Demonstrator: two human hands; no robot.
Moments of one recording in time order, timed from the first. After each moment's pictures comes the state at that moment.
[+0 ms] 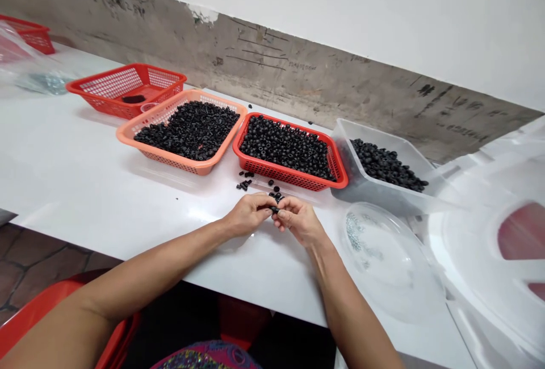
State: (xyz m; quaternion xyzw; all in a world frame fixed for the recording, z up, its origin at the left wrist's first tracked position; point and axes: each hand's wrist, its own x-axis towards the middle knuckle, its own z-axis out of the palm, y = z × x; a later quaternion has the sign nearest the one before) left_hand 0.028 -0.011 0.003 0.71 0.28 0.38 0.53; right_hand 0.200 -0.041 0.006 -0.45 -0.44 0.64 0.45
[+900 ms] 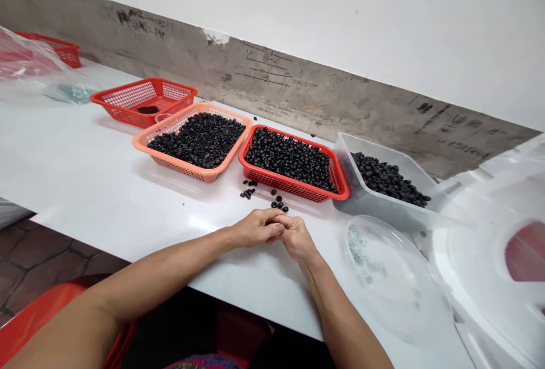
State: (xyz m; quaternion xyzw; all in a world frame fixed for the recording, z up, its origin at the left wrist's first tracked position) left_hand 0.038 -0.017 -0.005 0.68 0.22 0.32 0.62; right_hand 0.185 -0.048 -0.003 -0.43 -0.57 0.57 0.40
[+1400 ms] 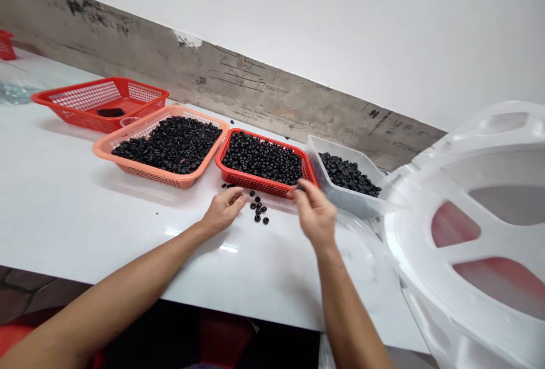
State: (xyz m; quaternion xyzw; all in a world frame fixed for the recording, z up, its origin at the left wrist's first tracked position) left_hand 0.028 0.009 -0.016 0.61 0.36 0.50 0.50; right_hand 0.229 -0.045 0.063 -0.57 -0.60 0.10 0.56
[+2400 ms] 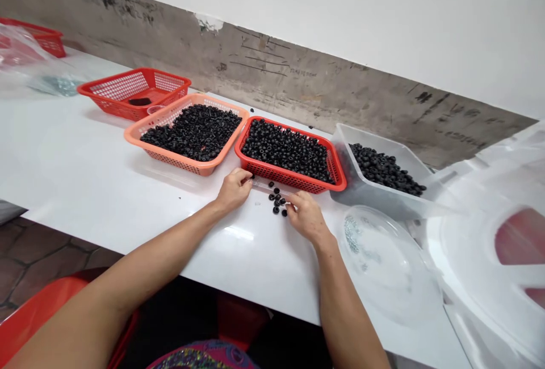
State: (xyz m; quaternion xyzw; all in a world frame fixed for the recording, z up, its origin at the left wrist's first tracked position) left_hand 0.013 0.043 -0.027 0.68 0.45 0.50 0.29; right_hand 0.225 -0.025 0.006 -0.59 -0.78 -0.01 0.18
